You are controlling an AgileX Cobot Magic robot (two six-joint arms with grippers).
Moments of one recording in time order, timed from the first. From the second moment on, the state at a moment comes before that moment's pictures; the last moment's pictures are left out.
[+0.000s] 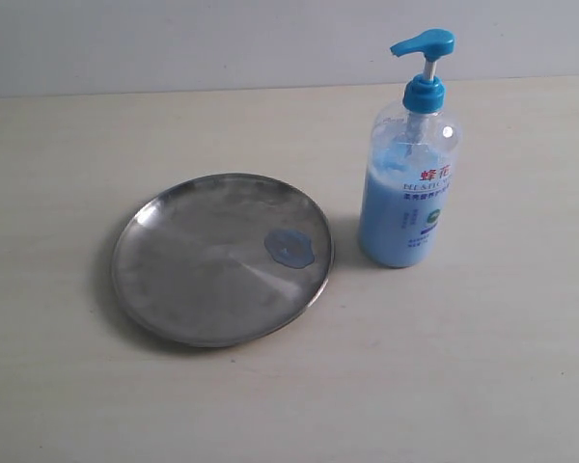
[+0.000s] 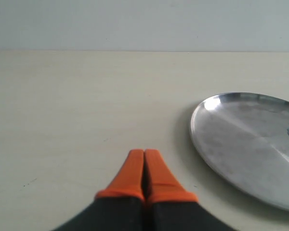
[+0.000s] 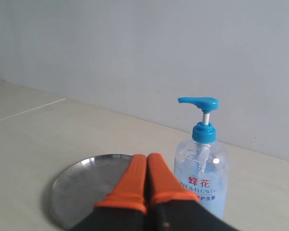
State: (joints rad) left arm -0.16 0.01 0.00 0.11 0.36 -0.16; right arm 0.54 0.02 -0.32 -0.09 0.43 0.08
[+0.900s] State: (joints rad) left arm -0.16 0.01 0.00 0.11 0.36 -0.16; right arm 0.11 0.01 -0.01 -0.11 0.31 0.09
